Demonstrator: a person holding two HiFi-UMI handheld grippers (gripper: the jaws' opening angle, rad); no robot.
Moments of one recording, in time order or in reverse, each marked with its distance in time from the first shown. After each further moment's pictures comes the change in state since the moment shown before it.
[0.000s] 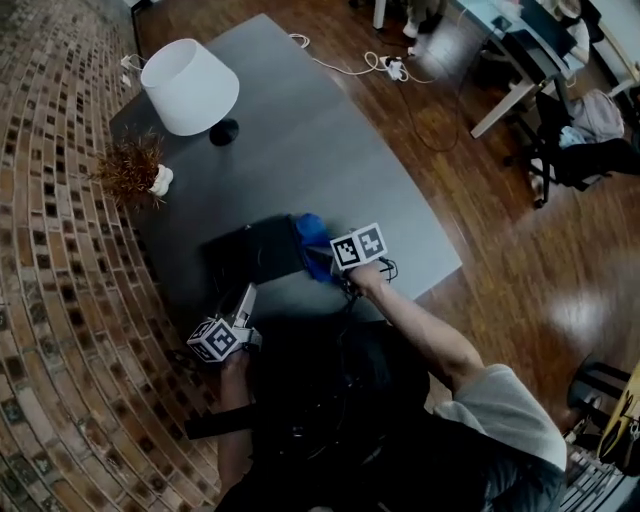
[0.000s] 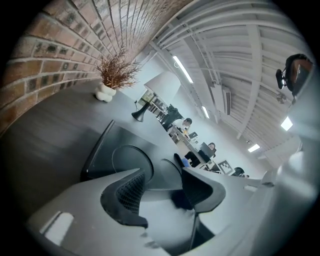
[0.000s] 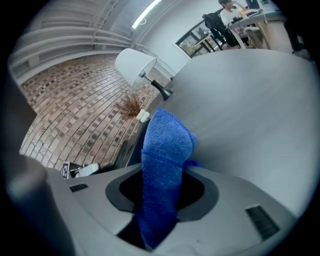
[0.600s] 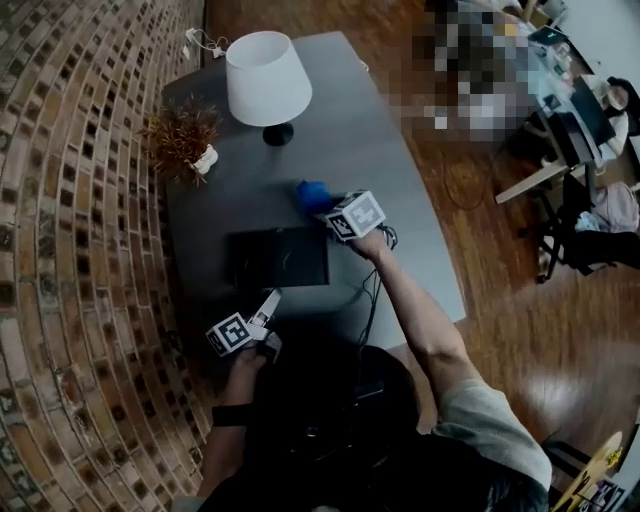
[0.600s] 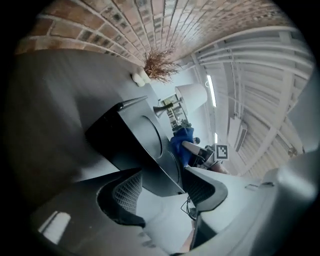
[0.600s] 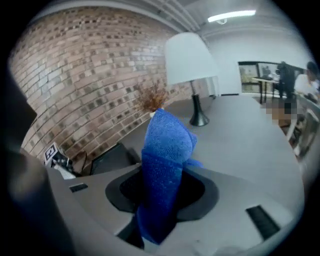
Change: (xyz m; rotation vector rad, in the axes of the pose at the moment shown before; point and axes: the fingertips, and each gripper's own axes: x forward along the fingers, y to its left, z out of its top) left arm 0.005 0.010 -0.035 -0.419 -0.099 -0.039; right arm 0.043 0.039 0.143 -0.676 0.145 -0.124
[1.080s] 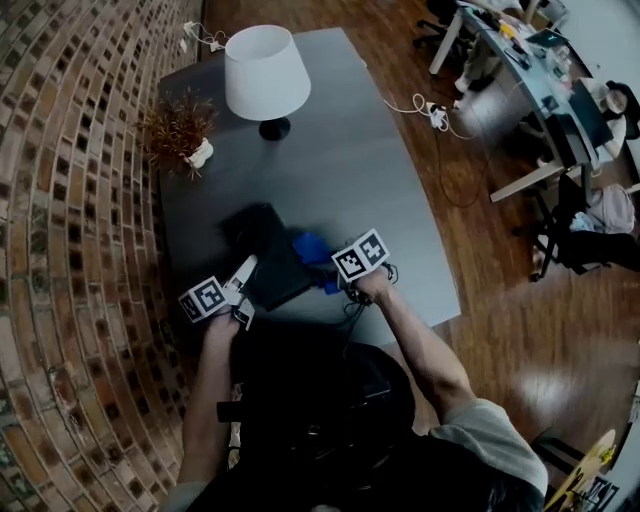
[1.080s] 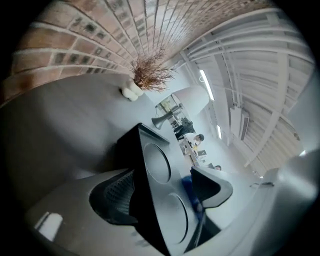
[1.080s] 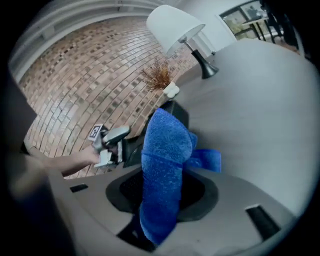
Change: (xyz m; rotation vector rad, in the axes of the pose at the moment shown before) left arm 0.020 0.017 0.087 0.131 -0.006 0.065; right arm -0.003 0.108 -0.101 0.340 0.099 0.369
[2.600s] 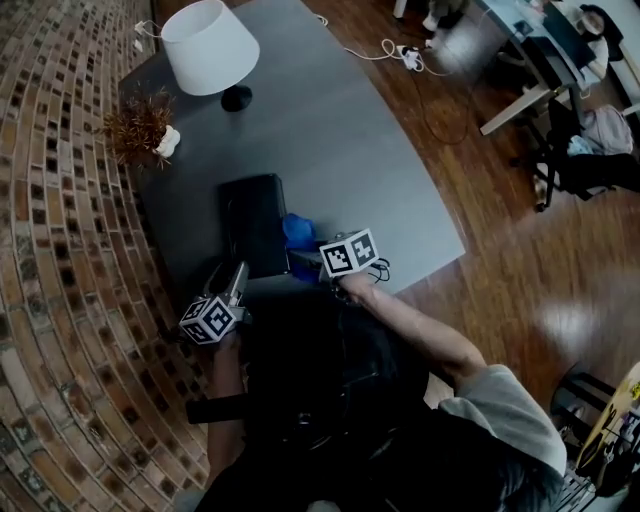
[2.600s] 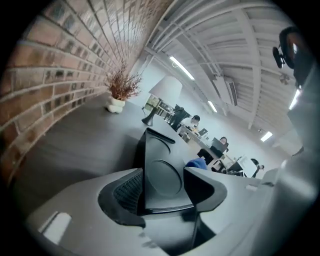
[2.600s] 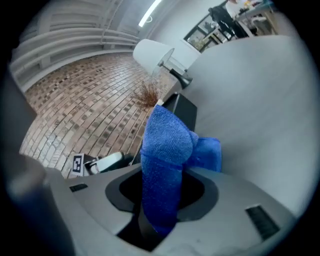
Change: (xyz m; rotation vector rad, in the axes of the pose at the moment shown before) left arm -0.058 -0.020 -0.043 0.396 0.034 0.117; right arm 0.014 0.032 -0.044 0.241 -0.310 -0.029
